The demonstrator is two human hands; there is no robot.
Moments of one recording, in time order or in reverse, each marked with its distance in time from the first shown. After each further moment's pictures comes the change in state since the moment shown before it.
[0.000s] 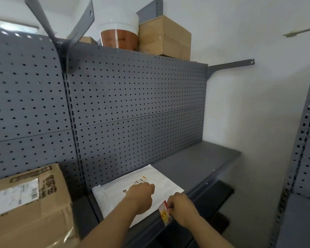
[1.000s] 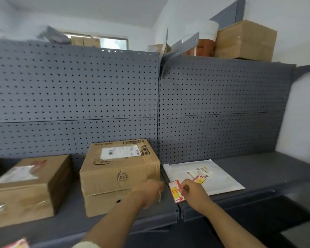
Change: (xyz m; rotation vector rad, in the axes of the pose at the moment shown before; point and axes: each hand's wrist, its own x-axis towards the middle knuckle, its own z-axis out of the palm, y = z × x) left_hand -0.196 -0.094 0.000 -0.107 0.017 -0.280; right_hand -0.063 -0.143 0.012 0.428 -0.090 -0.310
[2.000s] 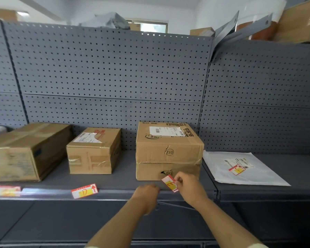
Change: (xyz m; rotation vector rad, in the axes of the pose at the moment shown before) left_hand -0.141 -0.082 0.059 0.079 -0.058 -0.292; right_hand -0.050 -0.110 0.108 -0.131 -0.043 -0.240
